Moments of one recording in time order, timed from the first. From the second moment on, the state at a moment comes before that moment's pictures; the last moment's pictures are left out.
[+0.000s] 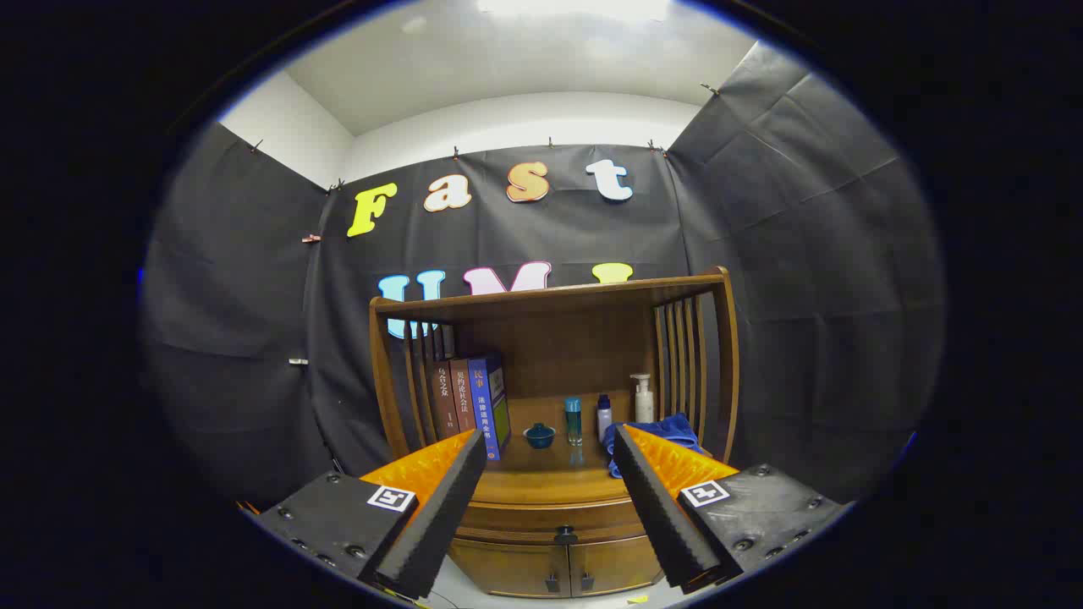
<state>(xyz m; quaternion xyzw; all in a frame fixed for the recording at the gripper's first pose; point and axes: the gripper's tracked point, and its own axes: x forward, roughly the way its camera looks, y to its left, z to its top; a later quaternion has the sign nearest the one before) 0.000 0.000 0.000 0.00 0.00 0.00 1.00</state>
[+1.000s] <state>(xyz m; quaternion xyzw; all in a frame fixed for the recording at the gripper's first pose) 0.003 0.004 -0.001 0.00 0.00 0.00 1.00</state>
